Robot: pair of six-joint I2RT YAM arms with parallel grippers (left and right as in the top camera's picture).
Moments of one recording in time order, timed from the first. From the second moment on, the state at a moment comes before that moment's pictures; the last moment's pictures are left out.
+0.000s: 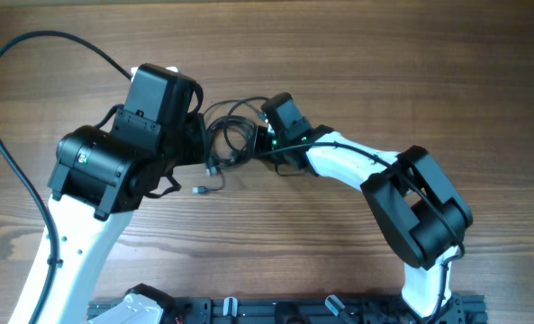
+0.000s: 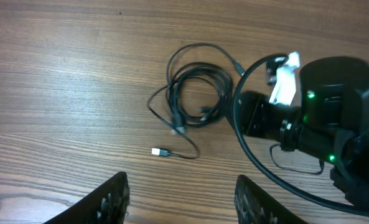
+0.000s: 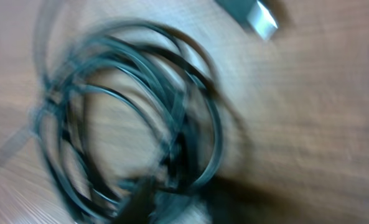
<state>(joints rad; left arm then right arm) -0.43 1.30 1.61 -1.35 -0.21 -0.48 0.63 2.04 1.16 -0.13 -0.27 0.82</state>
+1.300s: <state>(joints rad) 0.17 1.30 1.60 -1.26 0.00 -0.48 0.62 1.86 1.26 -0.54 -0.21 -0.05</state>
